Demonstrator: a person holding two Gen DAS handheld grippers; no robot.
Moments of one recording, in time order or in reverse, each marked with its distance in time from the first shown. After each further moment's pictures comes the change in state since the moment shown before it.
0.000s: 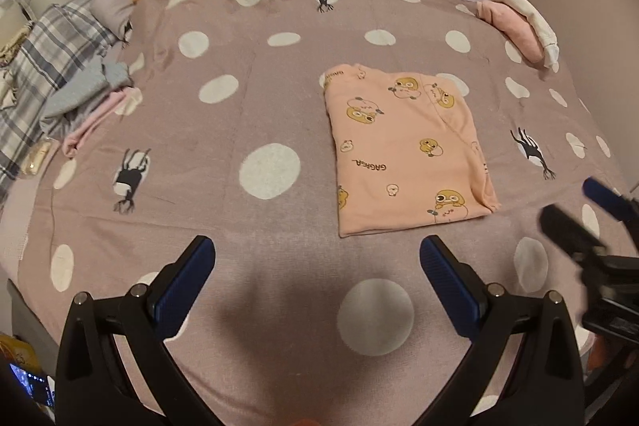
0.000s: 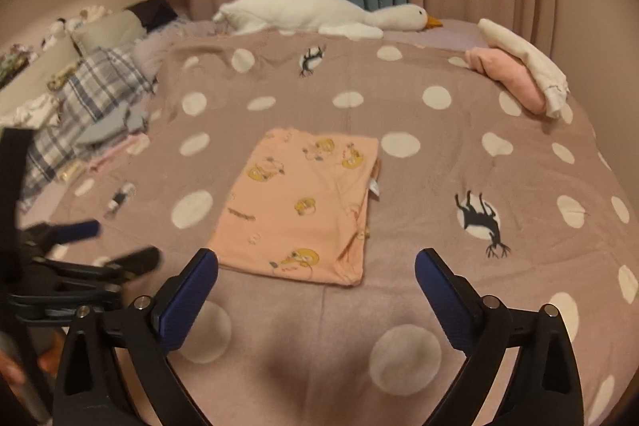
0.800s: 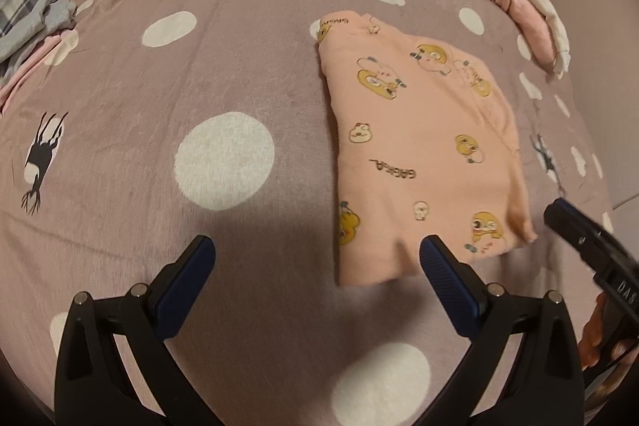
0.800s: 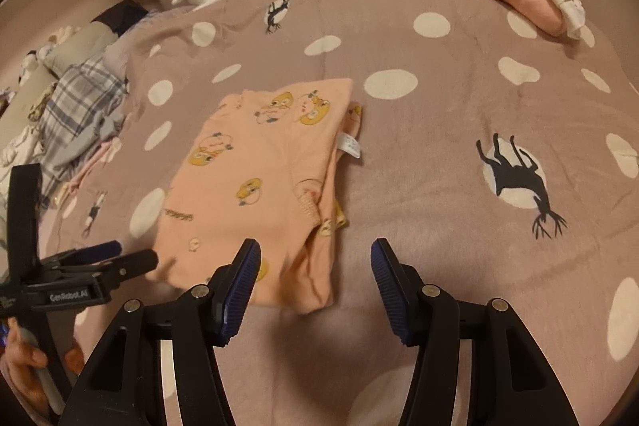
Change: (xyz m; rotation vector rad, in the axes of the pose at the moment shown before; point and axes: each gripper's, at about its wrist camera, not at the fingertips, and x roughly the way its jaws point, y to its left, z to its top) left arm 0.100 0.020 0.018 -0.104 0.149 -0.178; right arm 0.074 -0.051 -0.004 0.156 0.117 0.111
